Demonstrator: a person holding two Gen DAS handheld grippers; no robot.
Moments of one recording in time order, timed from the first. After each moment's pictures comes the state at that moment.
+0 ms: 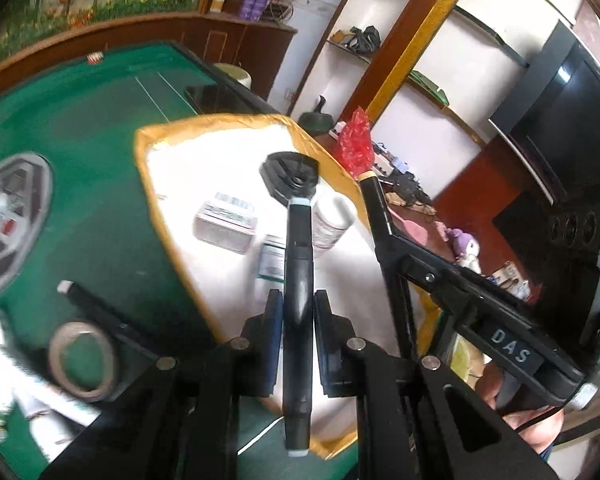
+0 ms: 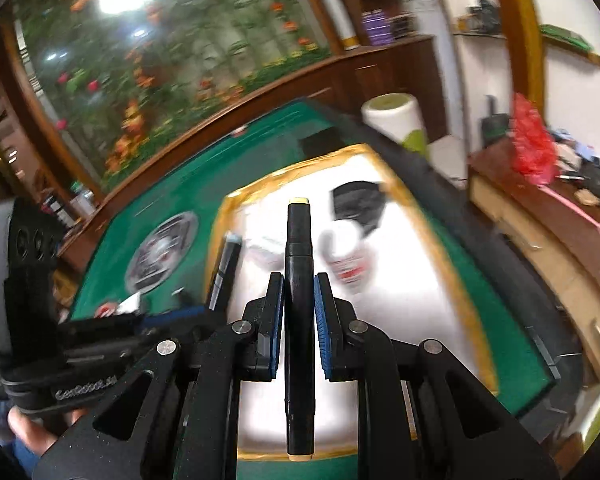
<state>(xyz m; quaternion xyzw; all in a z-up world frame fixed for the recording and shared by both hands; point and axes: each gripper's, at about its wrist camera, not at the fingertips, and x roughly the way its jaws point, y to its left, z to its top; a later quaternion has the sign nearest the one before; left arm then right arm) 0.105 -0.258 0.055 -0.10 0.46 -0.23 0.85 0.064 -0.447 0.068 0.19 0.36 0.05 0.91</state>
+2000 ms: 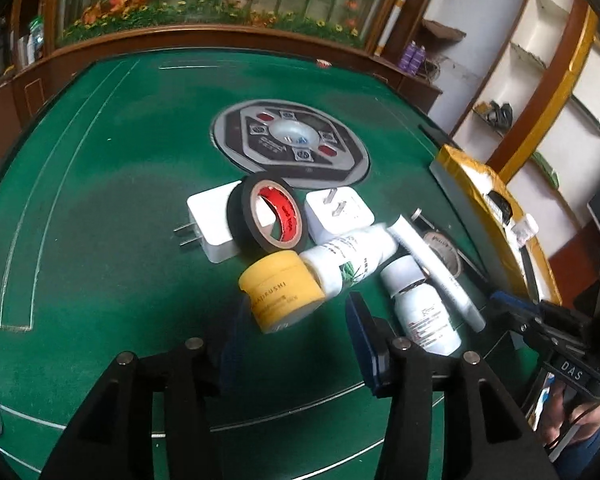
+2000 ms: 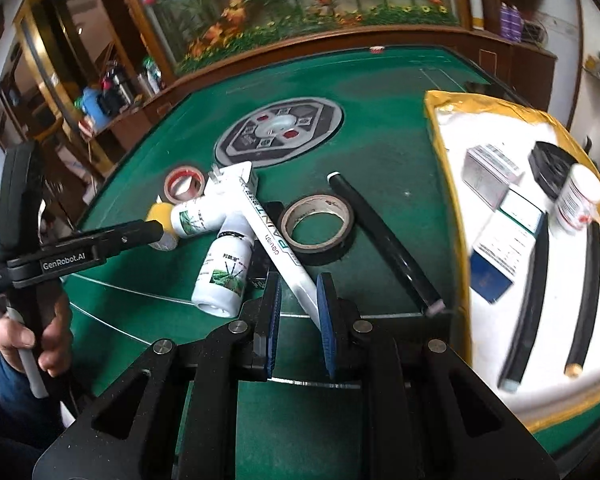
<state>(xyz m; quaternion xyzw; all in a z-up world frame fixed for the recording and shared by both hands) 0.004 -0.031 0.020 -0.14 0.43 0.01 0.89 0.057 -0.261 0.027 0.03 0.44 0.22 0.87</state>
